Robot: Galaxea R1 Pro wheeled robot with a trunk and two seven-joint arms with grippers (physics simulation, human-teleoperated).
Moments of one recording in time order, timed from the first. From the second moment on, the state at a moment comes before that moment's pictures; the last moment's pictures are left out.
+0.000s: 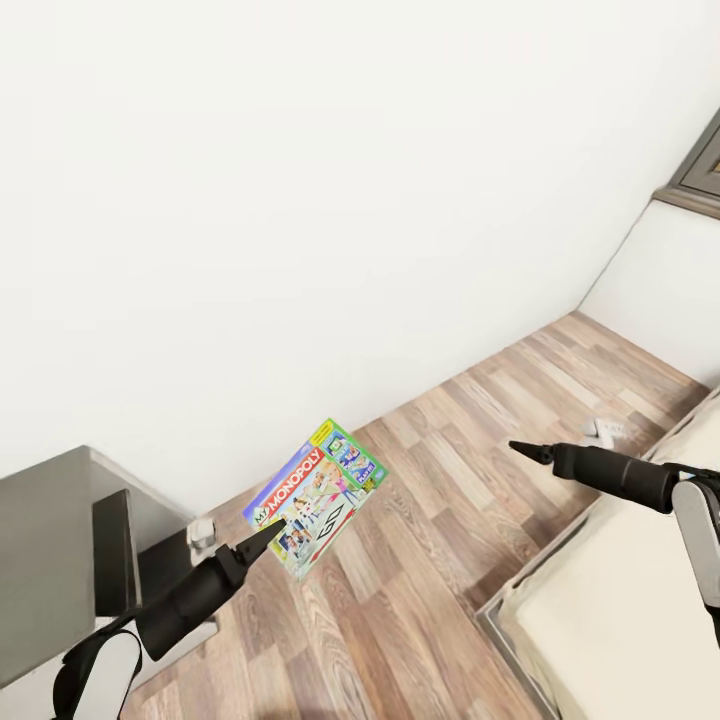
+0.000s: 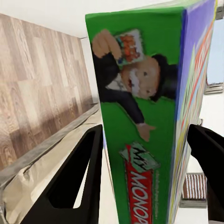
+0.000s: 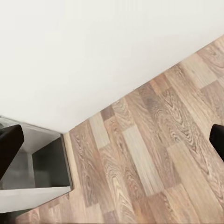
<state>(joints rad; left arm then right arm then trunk) -0.08 -0.05 0.21 -1.60 0.77 0.81 -0.68 -0.50 -0.33 -0.28 -1.61 -0.35 1.04 0.64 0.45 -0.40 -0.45</state>
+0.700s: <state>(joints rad) -0.08 -0.04 0.21 -1.61 0.77 0.80 -0.68 -0.50 -0.33 -0.23 -1.61 -0.34 1.04 0.64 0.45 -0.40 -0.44</state>
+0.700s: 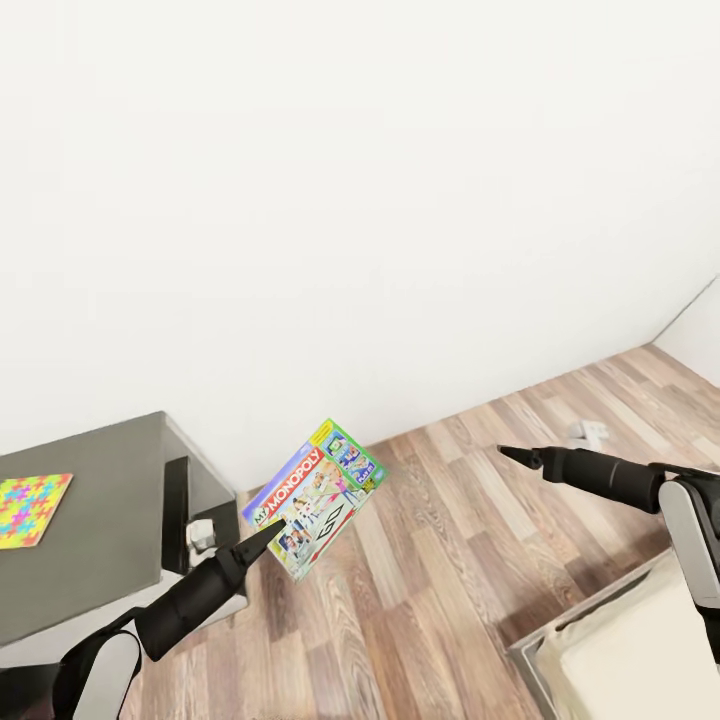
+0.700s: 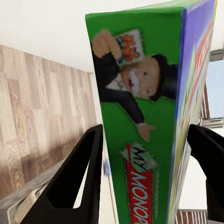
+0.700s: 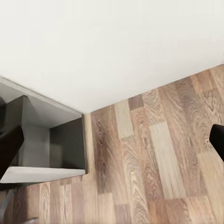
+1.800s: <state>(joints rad) -0.08 -0.04 0.21 -1.61 0.77 0.80 -0.68 -0.50 -0.33 -0.23 -1.61 -0.34 1.04 0.64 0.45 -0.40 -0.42</state>
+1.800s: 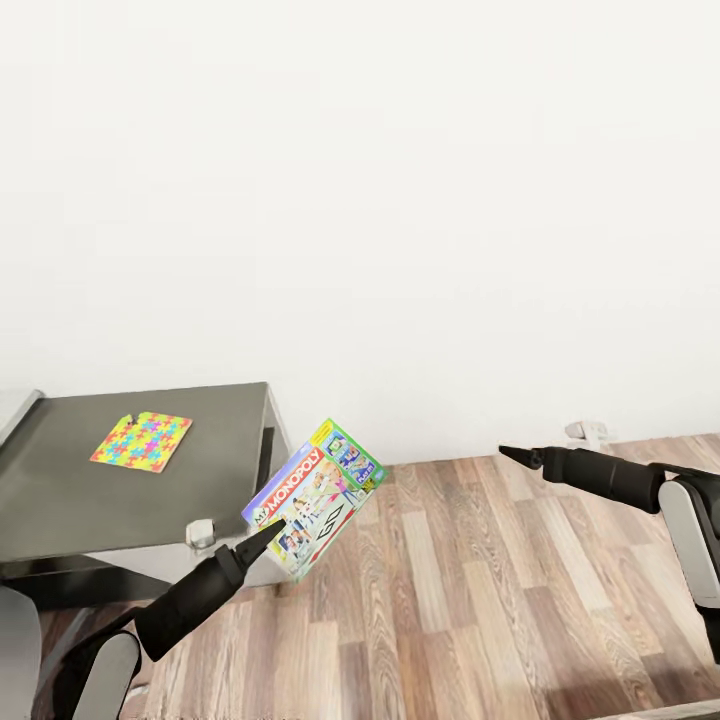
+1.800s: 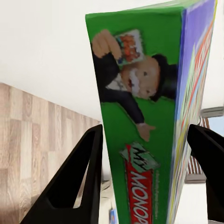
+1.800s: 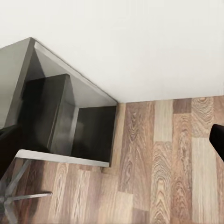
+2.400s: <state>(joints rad) -0.08 -0.04 0.21 -1.61 0.77 0.80 -0.68 -0.50 -0.33 -0.23 -1.61 -0.34 1.04 0.64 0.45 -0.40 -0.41</state>
